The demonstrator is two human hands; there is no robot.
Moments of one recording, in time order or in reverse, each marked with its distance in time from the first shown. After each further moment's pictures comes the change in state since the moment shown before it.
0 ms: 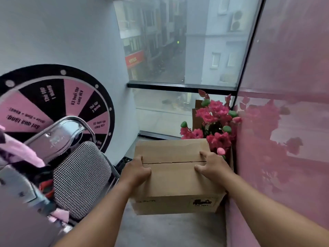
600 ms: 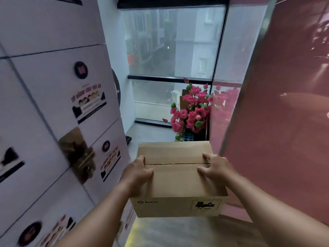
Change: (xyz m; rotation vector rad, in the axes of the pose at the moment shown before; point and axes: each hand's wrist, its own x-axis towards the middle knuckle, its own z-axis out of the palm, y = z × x) left_hand -0.440 -0.084 -0.008 0.007 -0.060 0.077; right_hand -0.457 0.055 0.066 -0.132 0.038 0.050
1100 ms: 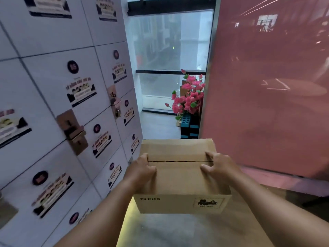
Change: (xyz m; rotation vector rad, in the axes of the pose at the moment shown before) left_hand -0.426 0.004 0.030 -0.018 0.000 0.004; right_hand -0.408 0.093 0.035 -0.006 0.024 -0.085
